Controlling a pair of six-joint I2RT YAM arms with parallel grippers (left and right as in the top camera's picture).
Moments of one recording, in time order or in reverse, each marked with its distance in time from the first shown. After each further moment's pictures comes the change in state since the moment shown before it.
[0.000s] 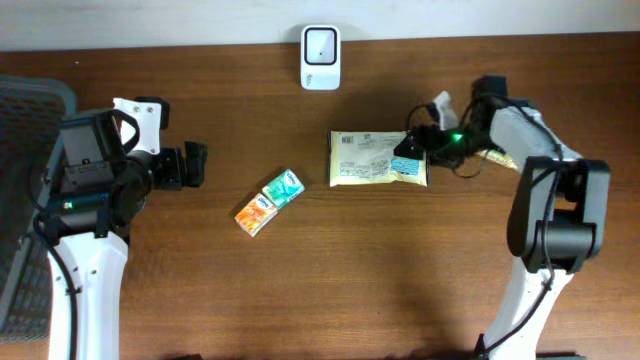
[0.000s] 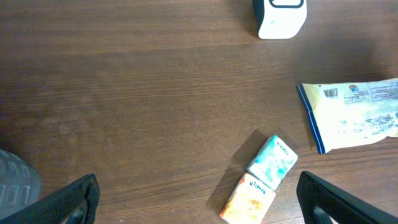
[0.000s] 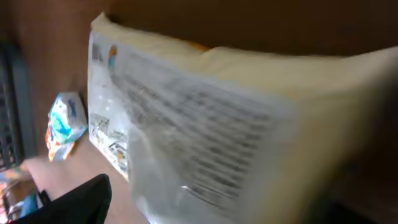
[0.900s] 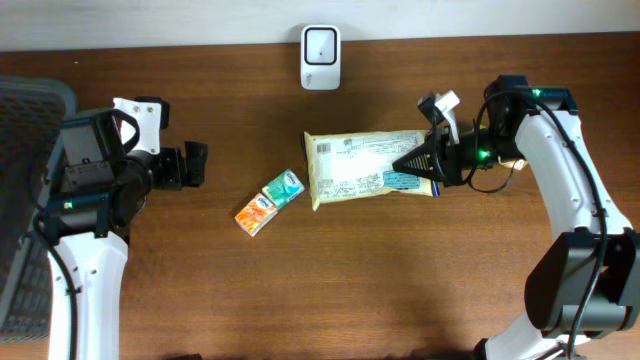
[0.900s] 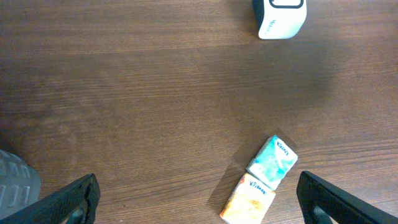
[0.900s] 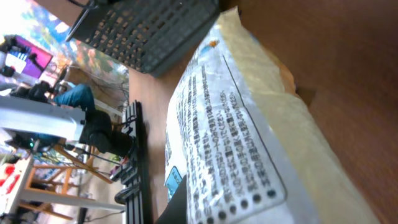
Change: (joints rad) left arm 0.000 0.000 0.000 -0.001 0.000 0.000; right arm 0.034 -0.367 0.008 -0.624 -0.430 -0.872
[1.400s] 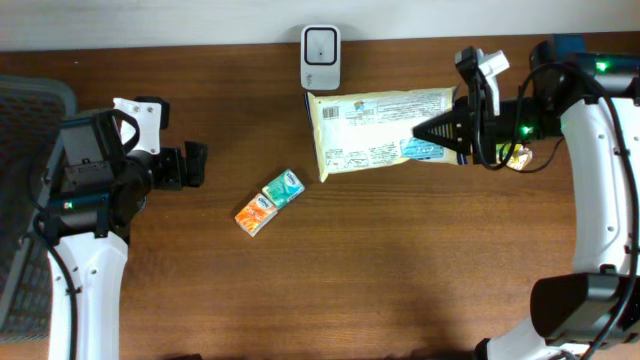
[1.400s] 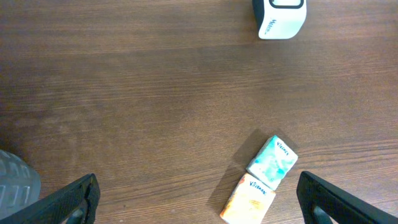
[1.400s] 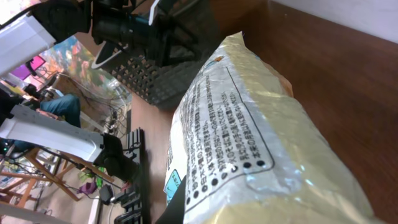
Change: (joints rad) left arm 0.000 0.000 0.000 0.000 0.000 0.000; right arm -0.055 -0.042 0.358 -0.267 -0.077 -0.076
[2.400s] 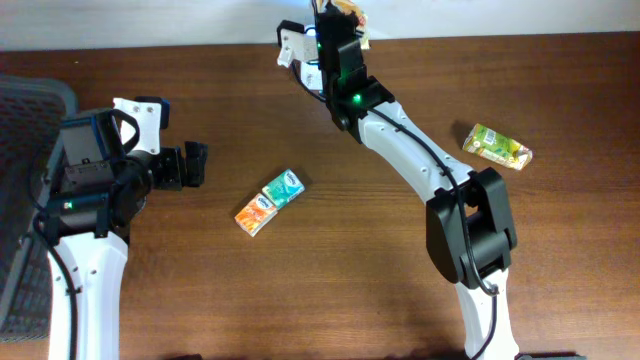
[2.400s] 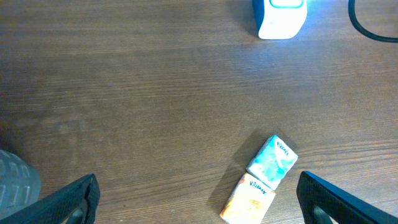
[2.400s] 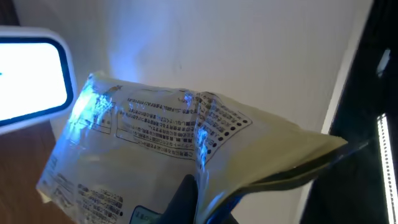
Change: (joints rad) left arm 0.000 0.000 0.001 -0.002 0.000 0.000; right arm 0.583 0.465 -0.001 1.833 1.709 -0.455
